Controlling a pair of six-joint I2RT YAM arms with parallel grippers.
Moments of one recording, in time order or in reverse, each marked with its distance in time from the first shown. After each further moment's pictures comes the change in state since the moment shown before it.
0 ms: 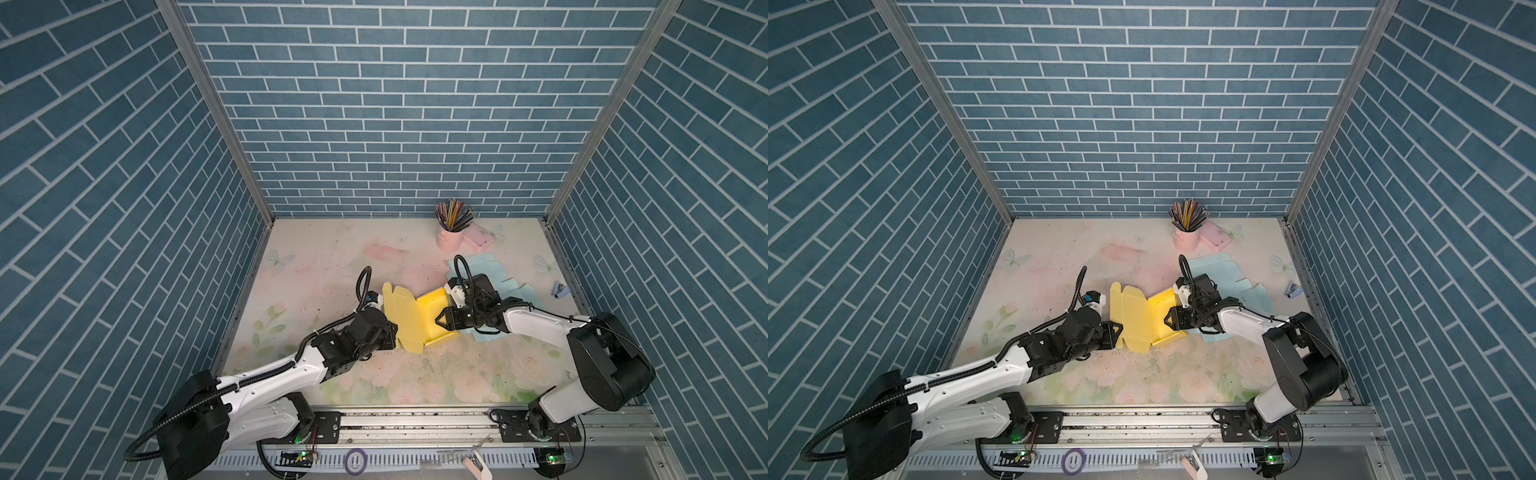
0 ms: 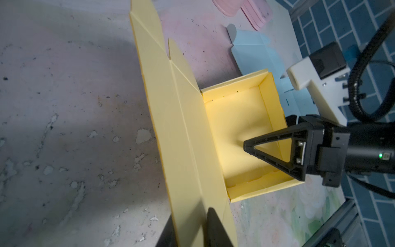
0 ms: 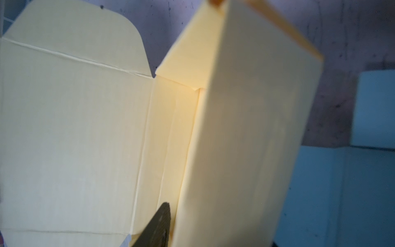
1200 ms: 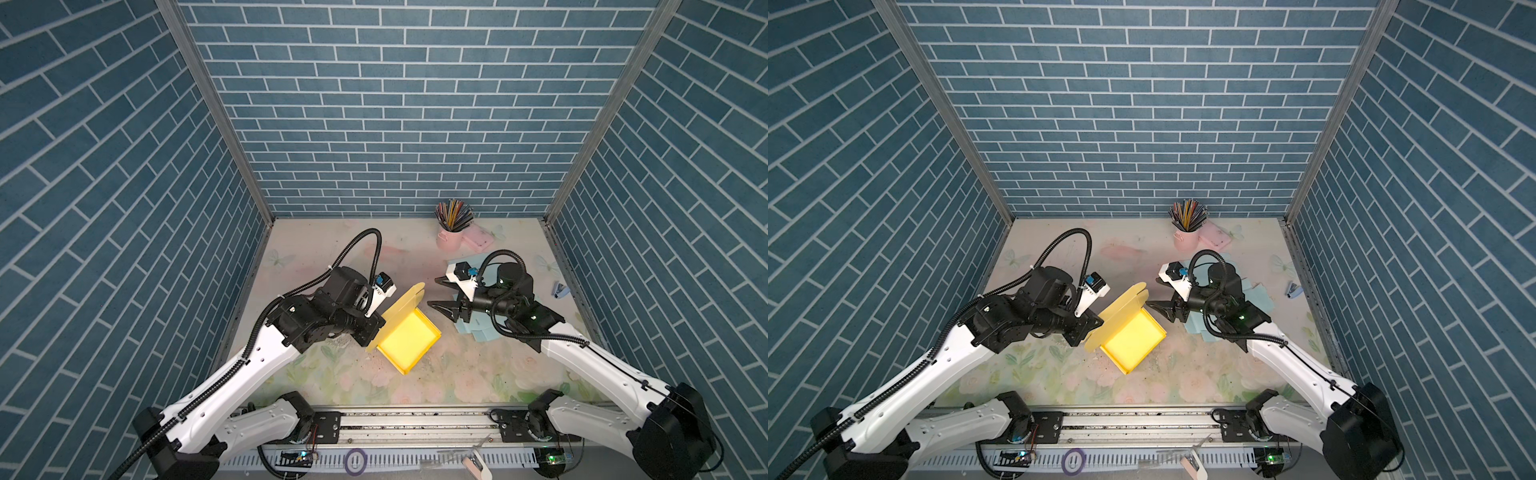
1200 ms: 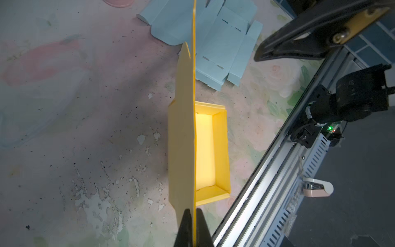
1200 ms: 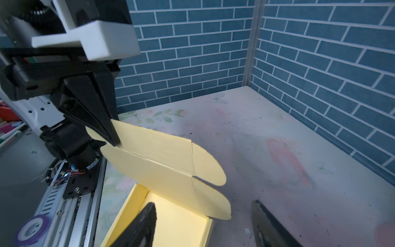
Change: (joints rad) left arm 0.149 -0.070 0.576 -0.837 0.365 0.821; right arm 0.035 -0.416 0.020 0.242 -0.306 -0.539
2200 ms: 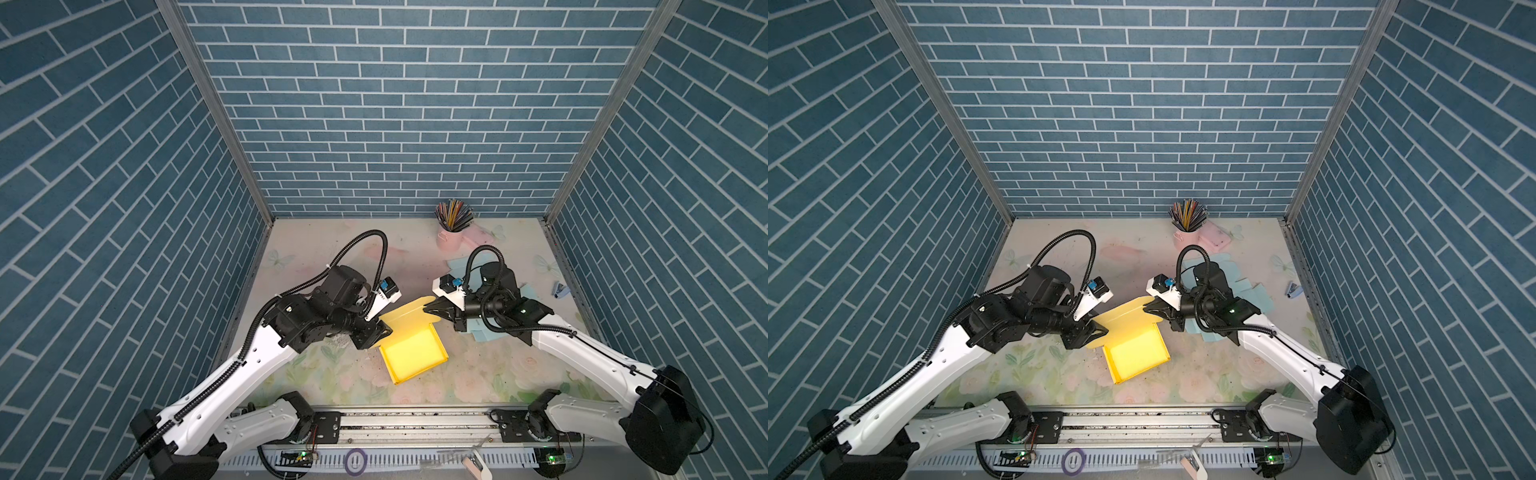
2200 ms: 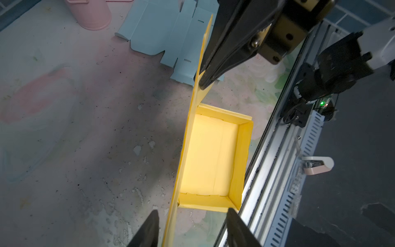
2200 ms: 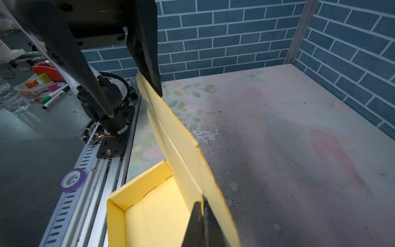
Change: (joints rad) left arm -0.002 -0.011 -0.001 -0.001 0.026 0.141; right arm 0.048 0.076 0.048 -0.170 -0.063 -0.154
